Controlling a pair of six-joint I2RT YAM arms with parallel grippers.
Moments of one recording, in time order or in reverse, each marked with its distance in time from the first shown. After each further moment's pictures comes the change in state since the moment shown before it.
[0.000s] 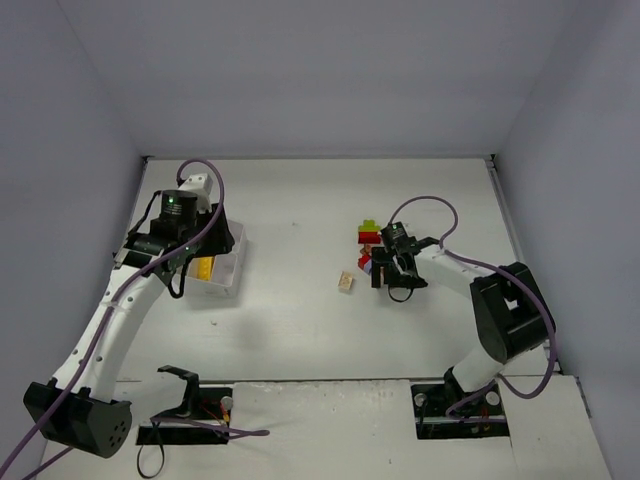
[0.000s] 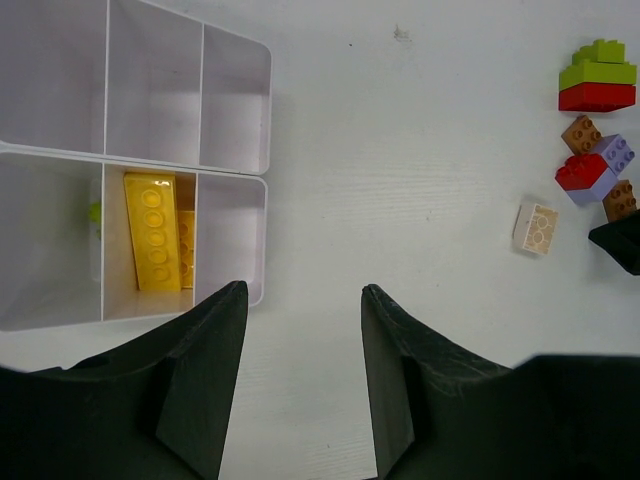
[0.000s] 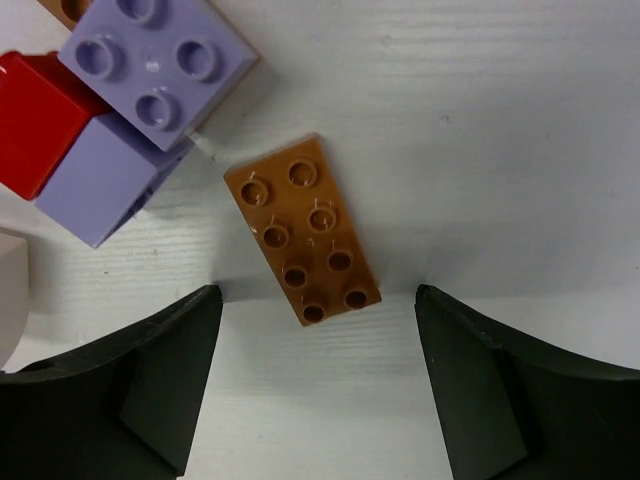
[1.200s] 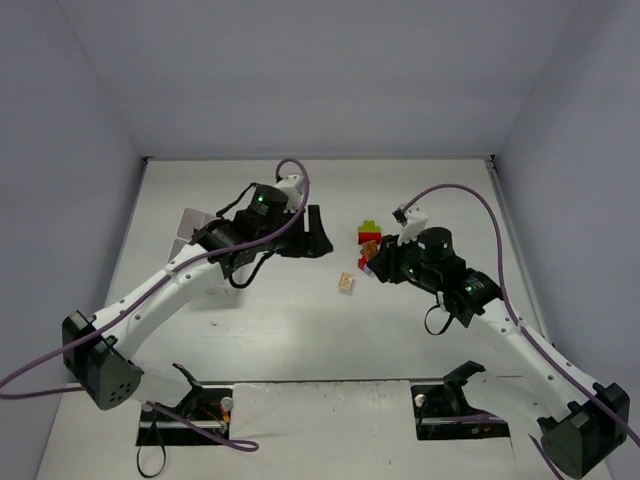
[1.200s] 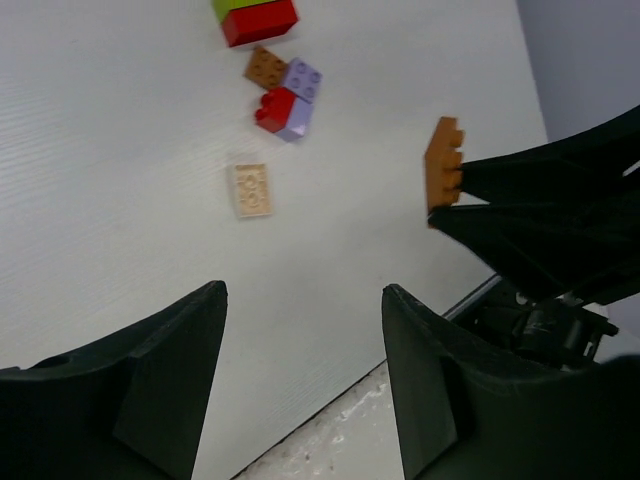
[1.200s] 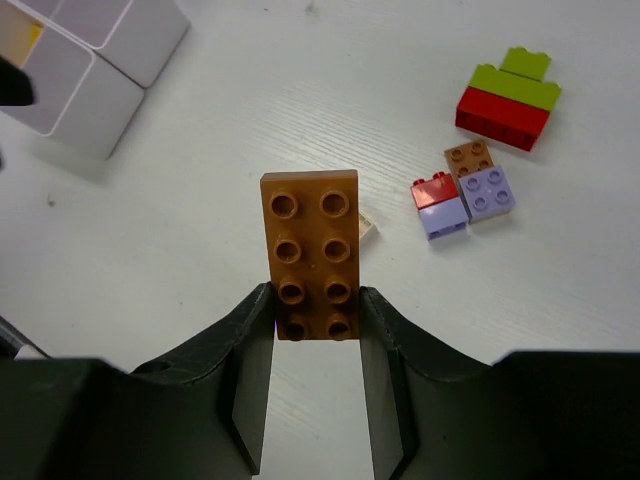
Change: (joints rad) left arm -0.431 0.236 0.129 0.201 0.140 -0.249; right arm 0.090 -0.637 -0.084 0.127 -0.286 -0.150
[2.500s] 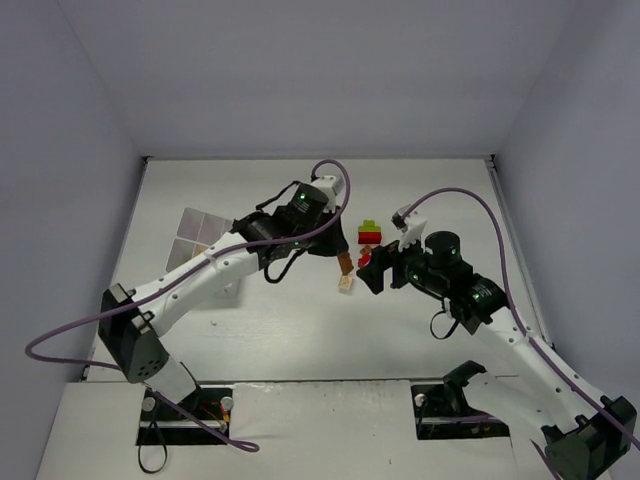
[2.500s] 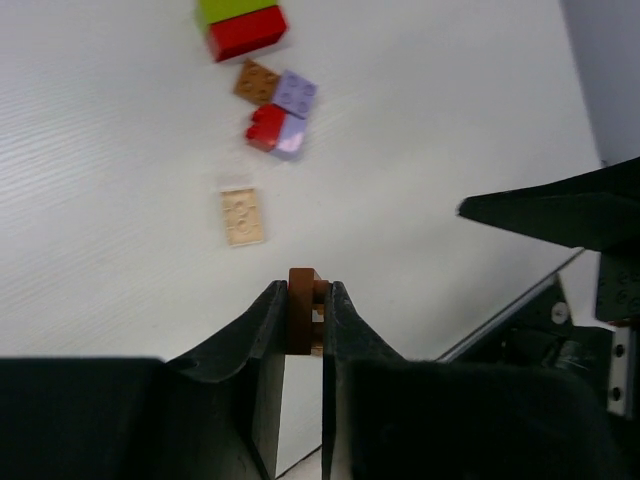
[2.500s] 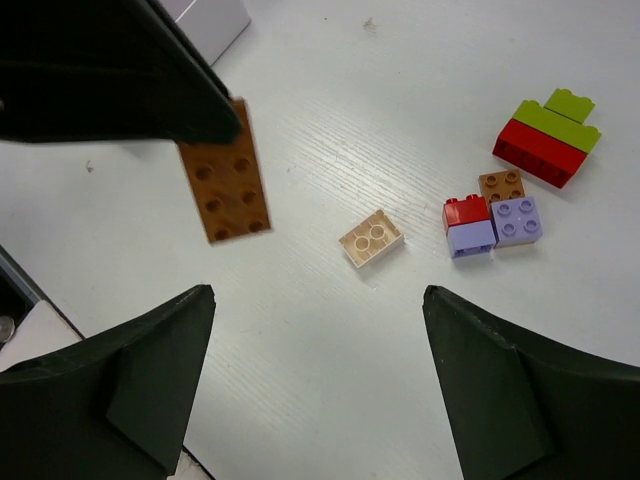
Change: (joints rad) left arm -0.143 0.237 0.195 0.016 -0.090 -0.007; right arm 0.006 -0.086 -0.021 0.021 -0.129 -0.098
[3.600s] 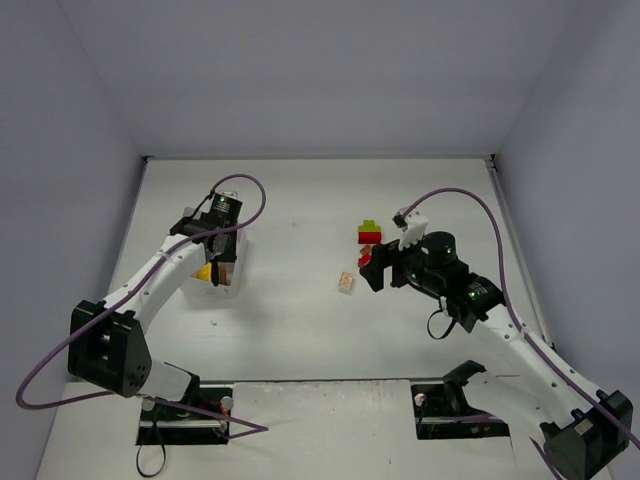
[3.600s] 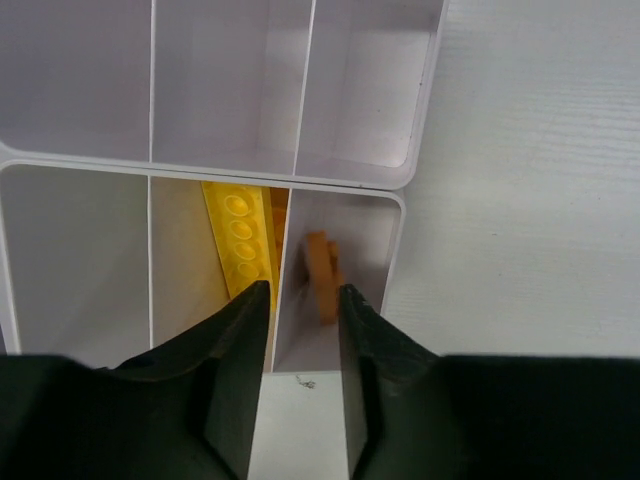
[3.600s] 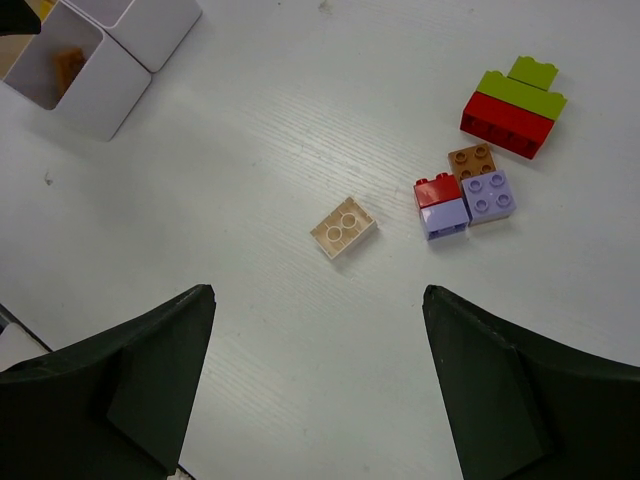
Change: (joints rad) left arm 0.489 -0.166 -0.378 -0.178 -0.409 0.325; right arm 0.000 0.025 -0.014 -0.004 0.089 0.031
